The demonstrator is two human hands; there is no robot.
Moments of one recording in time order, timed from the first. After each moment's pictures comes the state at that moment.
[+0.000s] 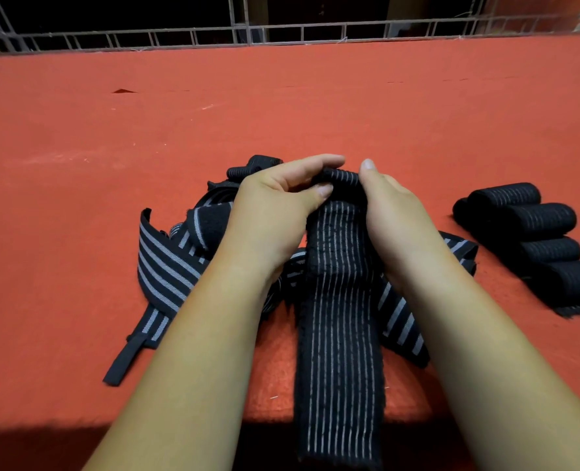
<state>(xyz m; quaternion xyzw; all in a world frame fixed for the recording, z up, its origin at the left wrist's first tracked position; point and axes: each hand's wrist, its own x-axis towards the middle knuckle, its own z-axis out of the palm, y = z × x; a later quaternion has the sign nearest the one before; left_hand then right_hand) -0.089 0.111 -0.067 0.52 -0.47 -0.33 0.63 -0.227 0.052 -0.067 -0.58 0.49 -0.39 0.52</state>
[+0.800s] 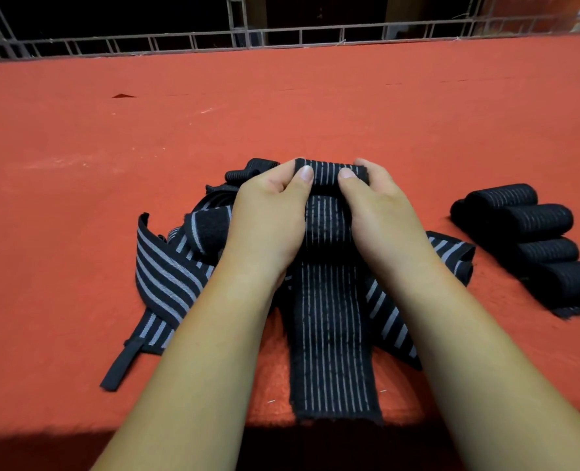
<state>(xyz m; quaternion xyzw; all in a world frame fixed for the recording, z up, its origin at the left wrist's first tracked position) -0.095 0.116 -0.066 0.58 -0.47 -0.27 0.61 -0.221 0.055 -0.066 -0.66 0.43 -0.43 0.45</state>
